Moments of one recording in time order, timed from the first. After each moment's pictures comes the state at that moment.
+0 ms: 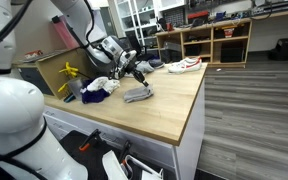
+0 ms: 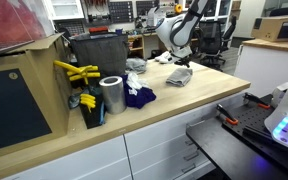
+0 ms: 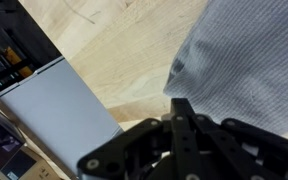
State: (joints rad) arm 0.19 0.45 -0.01 -2.04 -0.80 2.17 1.36
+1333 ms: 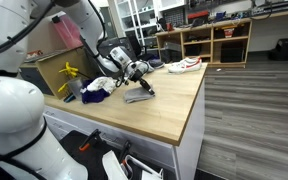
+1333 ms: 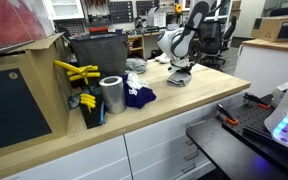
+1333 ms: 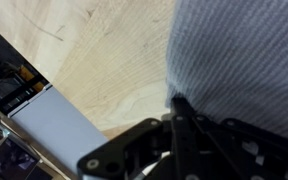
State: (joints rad) arm 0.19 0.62 -0.06 -1.96 -0.82 2.22 1.50
